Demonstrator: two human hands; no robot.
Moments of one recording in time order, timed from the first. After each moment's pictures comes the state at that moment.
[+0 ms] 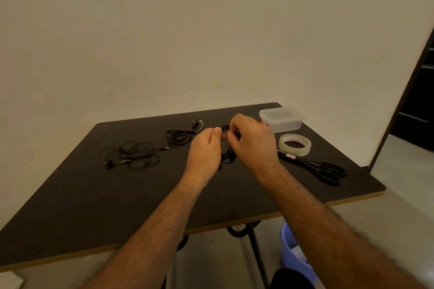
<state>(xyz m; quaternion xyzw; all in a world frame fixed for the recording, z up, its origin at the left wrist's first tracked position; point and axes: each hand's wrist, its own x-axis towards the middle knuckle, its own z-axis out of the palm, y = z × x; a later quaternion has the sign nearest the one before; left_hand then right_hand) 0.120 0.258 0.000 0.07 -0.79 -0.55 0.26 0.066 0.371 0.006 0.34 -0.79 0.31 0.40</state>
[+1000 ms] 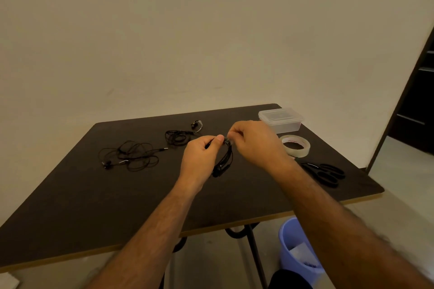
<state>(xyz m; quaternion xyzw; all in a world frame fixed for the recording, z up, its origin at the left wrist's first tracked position) 0.127 0.251 -0.007 0.05 -0.78 -0.56 0.26 0.064 0.383 0.031 0.32 -0.90 0.27 0.13</state>
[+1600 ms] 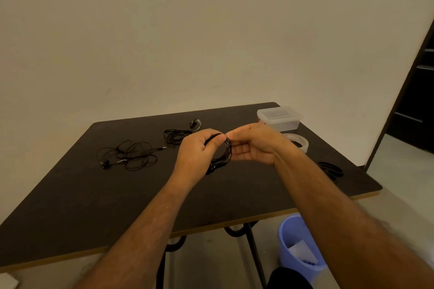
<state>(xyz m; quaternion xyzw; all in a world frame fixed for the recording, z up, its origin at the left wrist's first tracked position) 0.128 0.239 0.002 -0.05 -0.85 -0.43 0.30 0.049 0.393 0.032 0.18 -0.67 0.67 -0.28</state>
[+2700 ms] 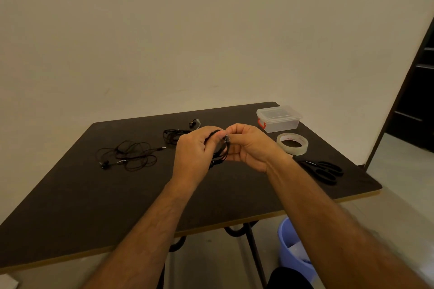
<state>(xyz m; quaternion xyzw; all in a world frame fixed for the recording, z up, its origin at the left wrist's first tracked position) 0.129 0.242 0.002 -0.08 -0.84 -0.34 0.41 0.054 0.379 0.014 0.24 -0.60 0.72 -0.25</state>
